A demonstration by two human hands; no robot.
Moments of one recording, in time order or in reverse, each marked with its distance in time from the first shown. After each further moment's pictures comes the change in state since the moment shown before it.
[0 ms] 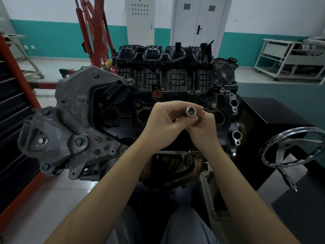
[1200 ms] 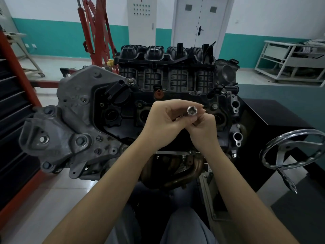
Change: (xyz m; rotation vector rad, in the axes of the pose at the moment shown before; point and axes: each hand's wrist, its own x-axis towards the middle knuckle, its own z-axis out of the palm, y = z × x) left_hand 0.000 0.002 -0.003 0.012 0.030 0.021; right_hand -0.001 0.002 0.001 -0.019 0.009 -0.001
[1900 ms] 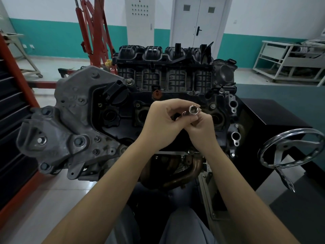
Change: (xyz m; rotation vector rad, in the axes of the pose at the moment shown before) left_hand 0.002 0.000 0.003 0.068 0.044 0.004; right_hand 0.001 -0.003 -0.002 0.006 -0.032 -0.002
